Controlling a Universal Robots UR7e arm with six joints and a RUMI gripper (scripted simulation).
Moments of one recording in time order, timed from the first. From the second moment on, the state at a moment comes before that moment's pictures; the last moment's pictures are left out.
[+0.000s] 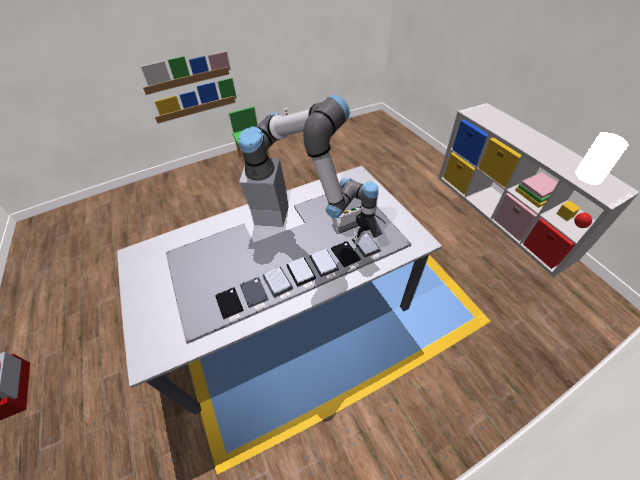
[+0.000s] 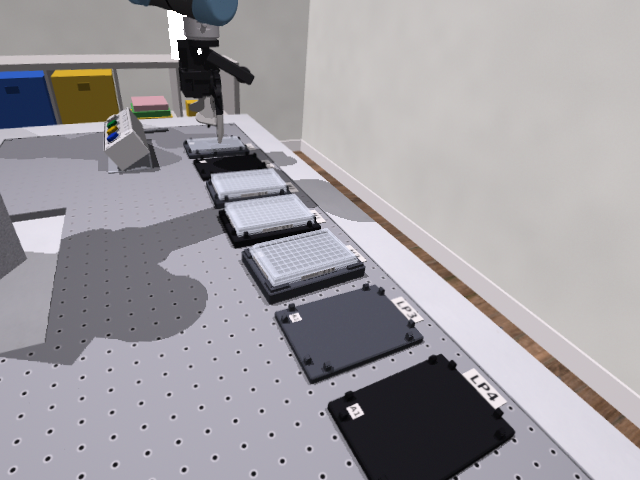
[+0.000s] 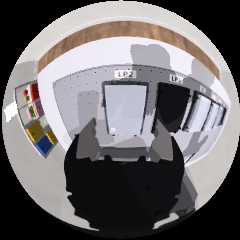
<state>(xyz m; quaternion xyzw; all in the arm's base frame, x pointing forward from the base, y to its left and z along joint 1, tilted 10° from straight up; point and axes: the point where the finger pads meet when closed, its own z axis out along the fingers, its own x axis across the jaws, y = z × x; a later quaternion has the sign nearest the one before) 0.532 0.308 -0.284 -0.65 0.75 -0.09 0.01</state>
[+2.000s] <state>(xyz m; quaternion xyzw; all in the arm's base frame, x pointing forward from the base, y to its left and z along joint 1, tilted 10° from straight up) 0.534 0.307 -0.301 -0.65 0.75 -0.09 0.01</state>
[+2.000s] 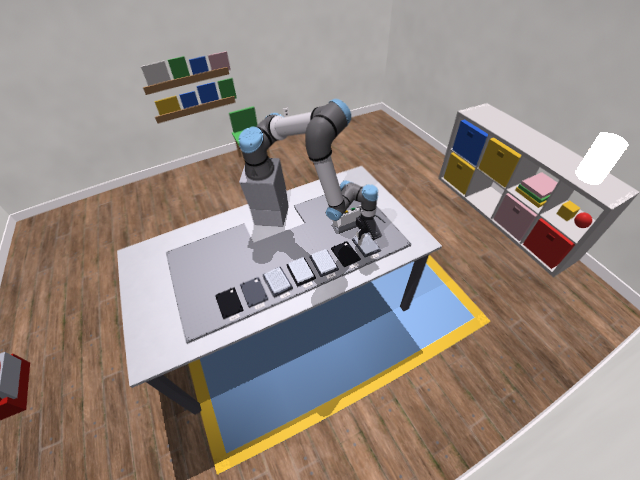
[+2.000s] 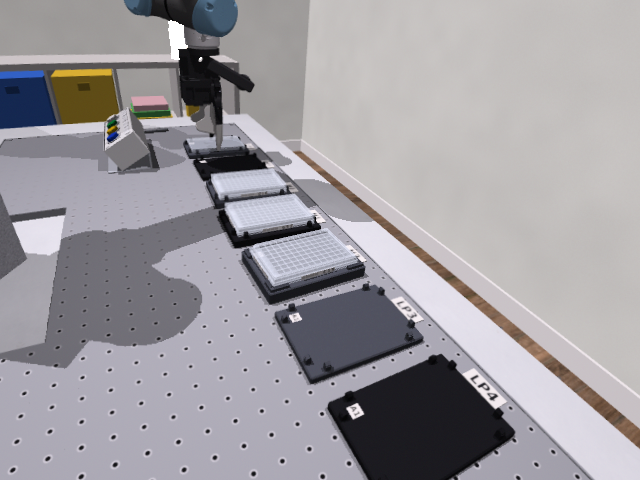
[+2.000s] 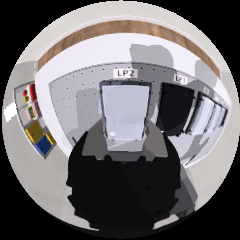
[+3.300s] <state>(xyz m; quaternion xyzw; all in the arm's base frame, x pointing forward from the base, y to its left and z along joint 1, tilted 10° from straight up) 0.524 0.270 -0.261 -0.68 0.73 -0.09 0.01</state>
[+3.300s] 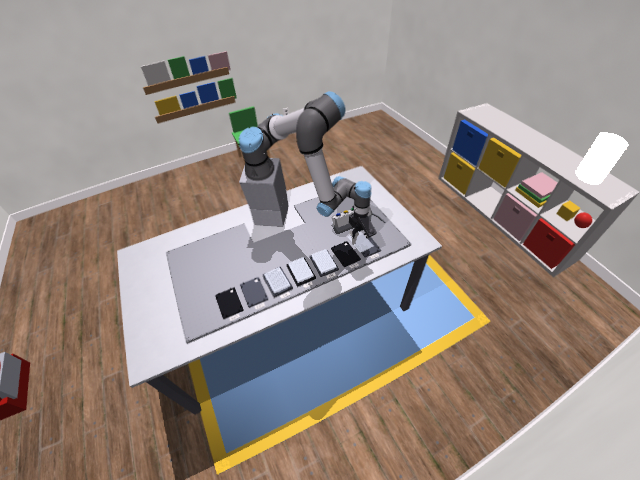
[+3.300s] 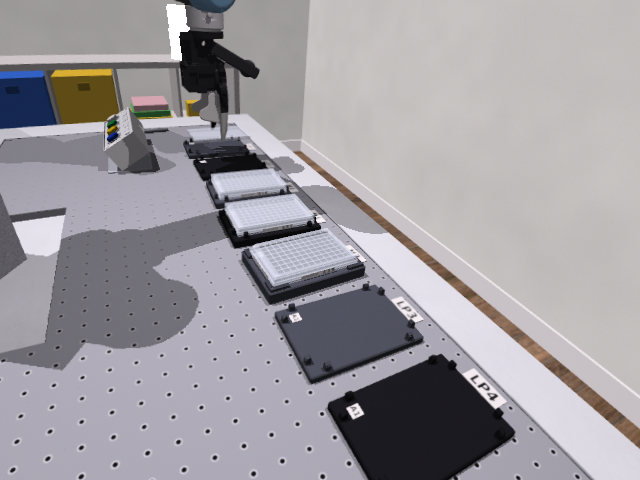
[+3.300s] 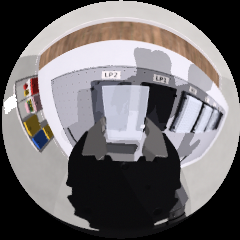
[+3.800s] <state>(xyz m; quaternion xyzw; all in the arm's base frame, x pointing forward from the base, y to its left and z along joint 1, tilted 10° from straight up) 0.516 0.202 -0.255 -0.68 0.73 -0.09 0.01</state>
